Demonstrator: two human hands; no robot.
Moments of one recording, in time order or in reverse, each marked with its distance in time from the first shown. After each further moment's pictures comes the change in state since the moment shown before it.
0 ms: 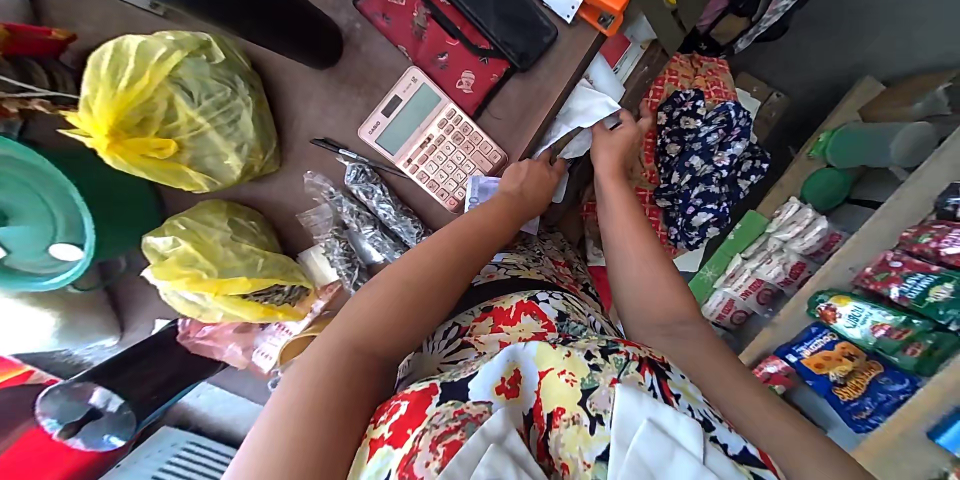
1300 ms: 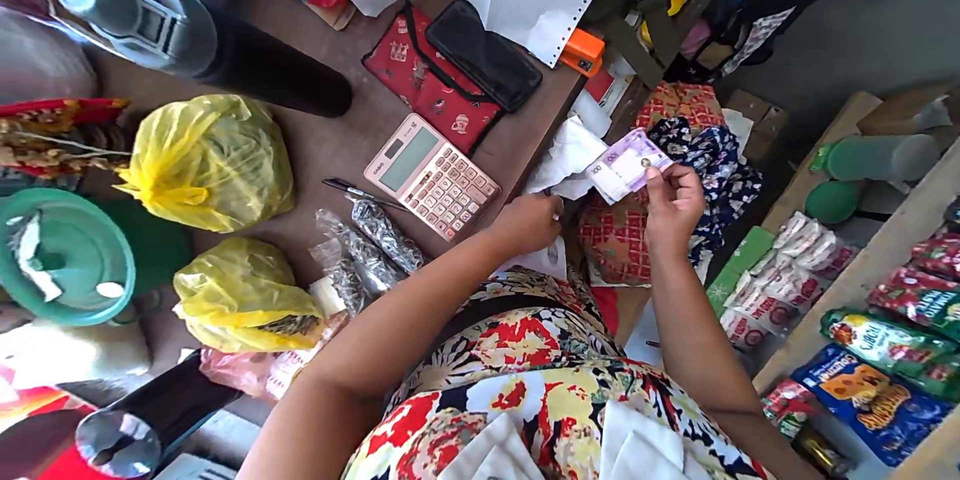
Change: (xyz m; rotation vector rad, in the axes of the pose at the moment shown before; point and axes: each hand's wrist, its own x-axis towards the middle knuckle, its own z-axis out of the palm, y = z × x) left_hand -0.021 0.005 -0.014 -0.383 0.042 0.067; right_hand -0.022 0.051 -0.092 0.705 -0.031 -0.334
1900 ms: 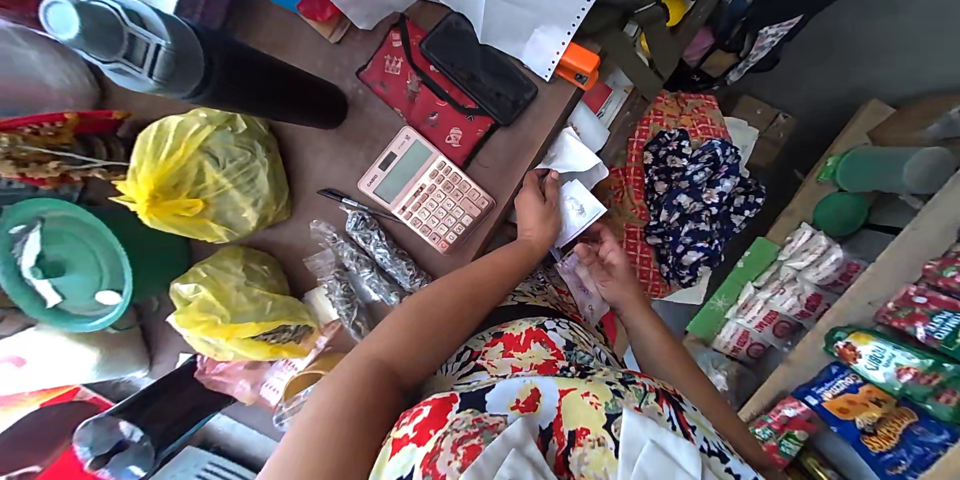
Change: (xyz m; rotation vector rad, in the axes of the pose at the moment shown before) left_hand 0.051 0.014 0.037 -0.715 0.726 -0.237; right_hand -0.064 -0.018 0.014 0.125 -0.517 0.489
